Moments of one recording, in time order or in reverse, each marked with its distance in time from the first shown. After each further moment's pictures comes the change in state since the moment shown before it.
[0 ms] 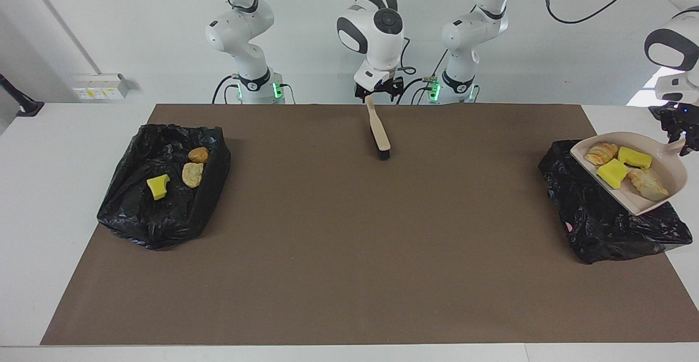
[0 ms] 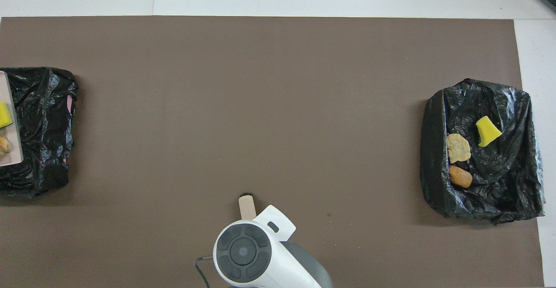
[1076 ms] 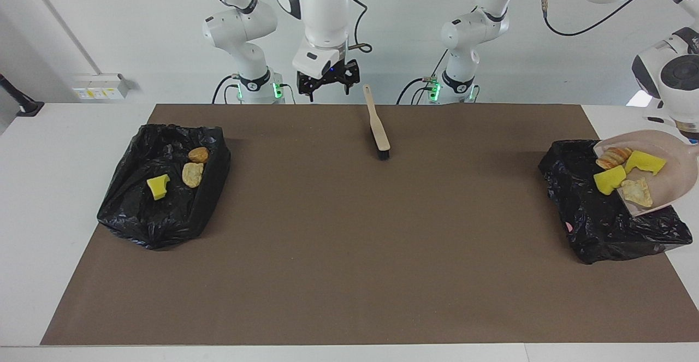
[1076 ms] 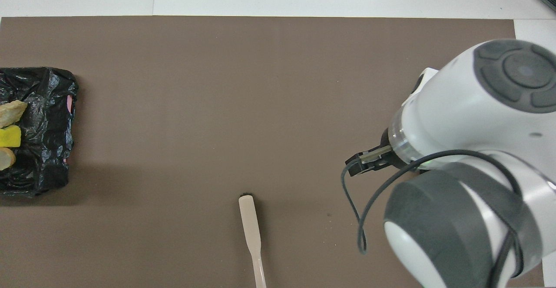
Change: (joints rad) left arm -0.130 0.000 -0.014 0.014 0.689 -0.191 -0.230; right arm -0.504 -0.027 -0.017 0.377 -0.184 -0.390 -0.706
